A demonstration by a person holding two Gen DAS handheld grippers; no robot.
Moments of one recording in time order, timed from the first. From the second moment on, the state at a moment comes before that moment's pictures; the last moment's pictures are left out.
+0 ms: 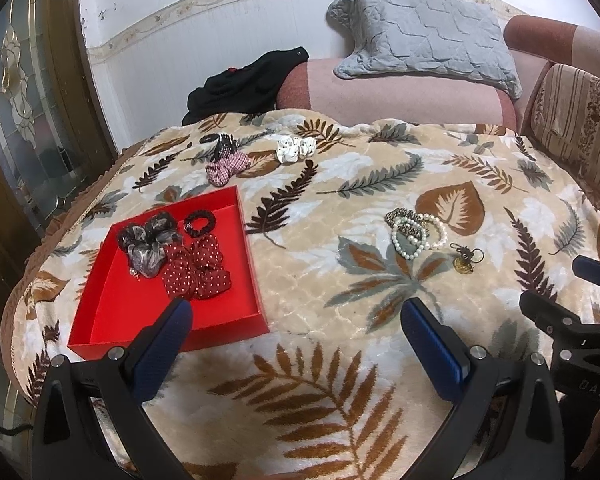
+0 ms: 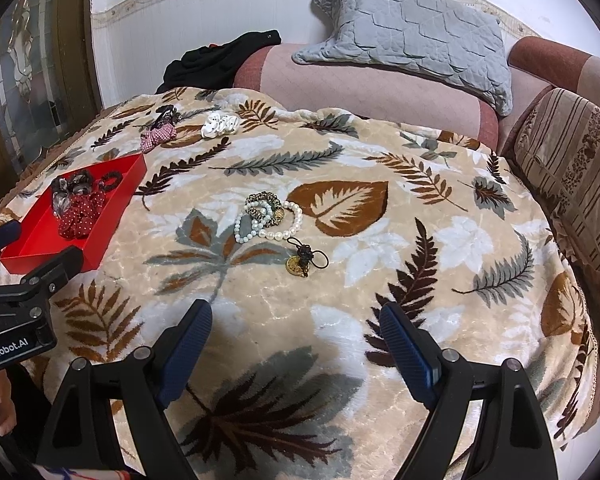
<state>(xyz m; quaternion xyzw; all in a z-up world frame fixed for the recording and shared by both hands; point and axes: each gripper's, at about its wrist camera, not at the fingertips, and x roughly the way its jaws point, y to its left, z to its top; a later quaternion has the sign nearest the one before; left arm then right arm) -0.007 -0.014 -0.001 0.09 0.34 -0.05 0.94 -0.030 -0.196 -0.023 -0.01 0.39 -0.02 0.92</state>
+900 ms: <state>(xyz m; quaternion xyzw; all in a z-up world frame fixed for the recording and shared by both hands) -0.075 -0.088 0.101 0.11 0.27 -0.09 0.95 -0.085 -0.249 0.023 0.05 0.33 -0.04 0.94</state>
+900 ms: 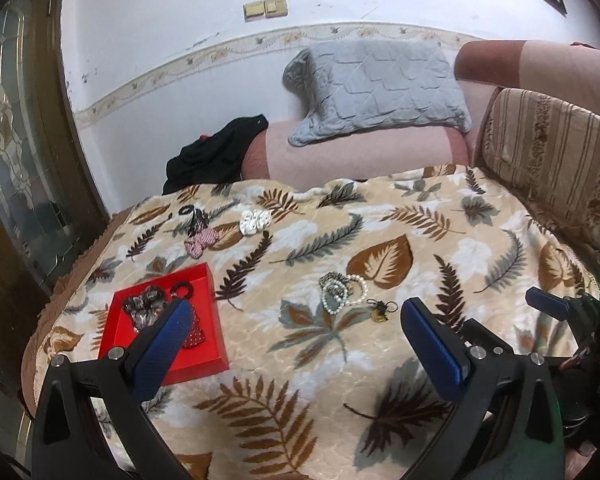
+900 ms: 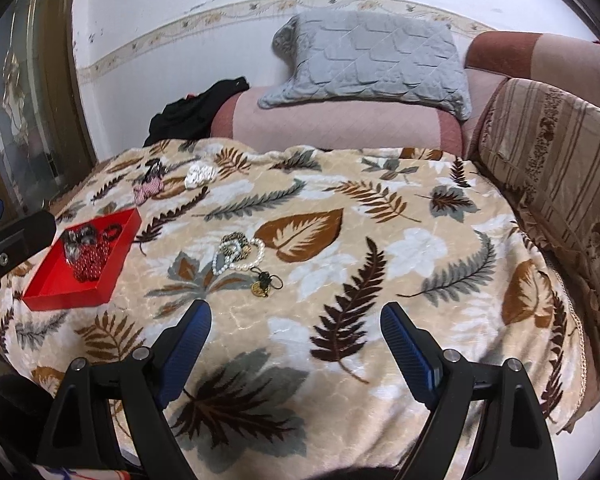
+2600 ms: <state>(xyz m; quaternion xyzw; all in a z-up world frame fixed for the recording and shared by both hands) 0.028 -0.068 -0.051 0.10 0.43 -0.08 0.89 -0.024 -0.245 -0.027 0.01 0.41 -0.05 0.91</state>
